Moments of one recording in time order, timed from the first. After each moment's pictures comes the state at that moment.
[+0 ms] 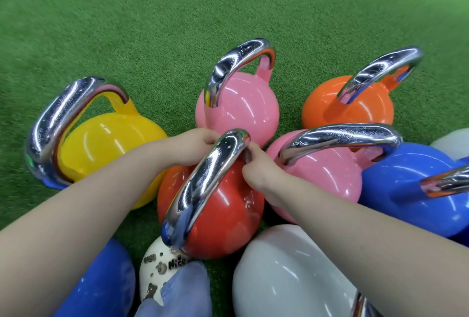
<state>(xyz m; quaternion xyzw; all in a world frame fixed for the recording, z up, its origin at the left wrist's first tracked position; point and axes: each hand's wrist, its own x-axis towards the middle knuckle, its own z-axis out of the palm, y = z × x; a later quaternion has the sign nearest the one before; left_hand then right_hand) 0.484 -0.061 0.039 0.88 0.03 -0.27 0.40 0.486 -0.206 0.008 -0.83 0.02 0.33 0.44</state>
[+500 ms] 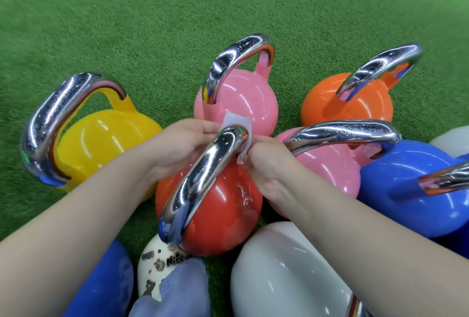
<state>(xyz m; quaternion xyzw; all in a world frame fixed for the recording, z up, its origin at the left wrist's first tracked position) 0.467 -0.061 0.048 0.64 0.10 -0.26 0.71 0.481 -0.205 0.035 -0.68 0.18 0.30 0.65</state>
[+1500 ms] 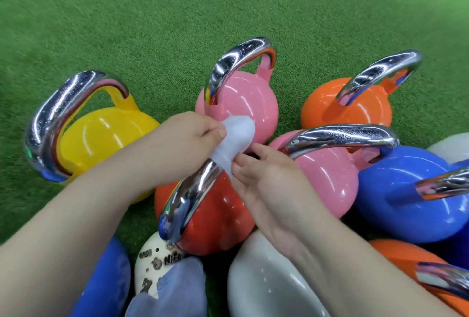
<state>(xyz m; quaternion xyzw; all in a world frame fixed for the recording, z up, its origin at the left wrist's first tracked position) 0.445 -0.068 0.096 0.92 0.00 -0.14 0.37 0.429 -0.207 0.097 -0.52 0.13 0.32 0.78</state>
